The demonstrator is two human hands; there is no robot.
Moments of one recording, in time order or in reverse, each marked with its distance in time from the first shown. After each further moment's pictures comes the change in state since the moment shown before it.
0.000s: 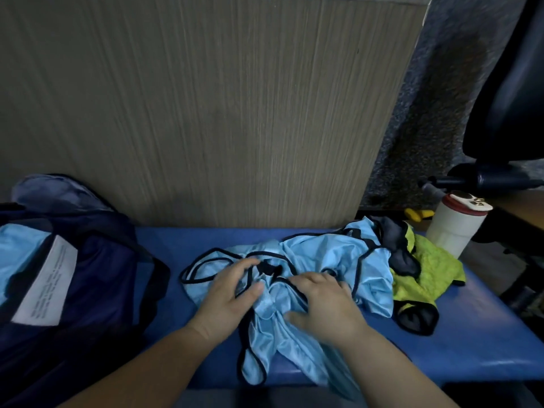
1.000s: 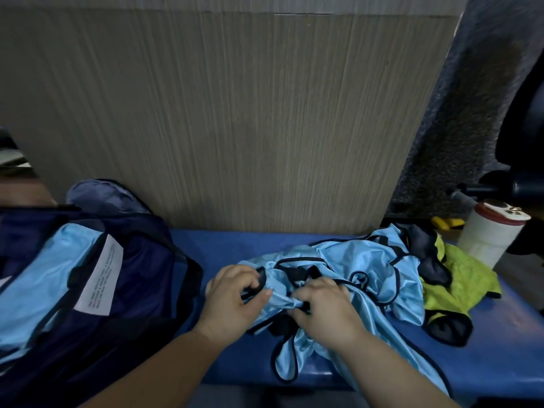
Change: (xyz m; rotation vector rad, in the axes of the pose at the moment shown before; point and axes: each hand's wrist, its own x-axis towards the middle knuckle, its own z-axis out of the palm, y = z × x) left_hand -0.018 -0.007 -0.032 0.307 0.318 0.182; right_hand 0.008 -0.042 0.012 0.066 0.095 -0.112
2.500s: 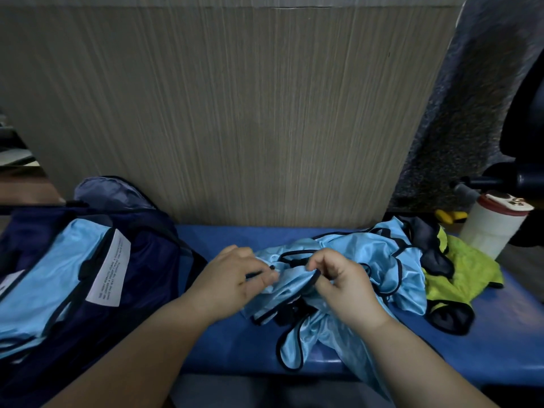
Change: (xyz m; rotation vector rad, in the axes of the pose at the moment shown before) left_hand 0.024 0.032 -0.052 0.192 -0.402 0.142; right_hand -0.009 0.002 -0.024 0.766 0.293 -0.087
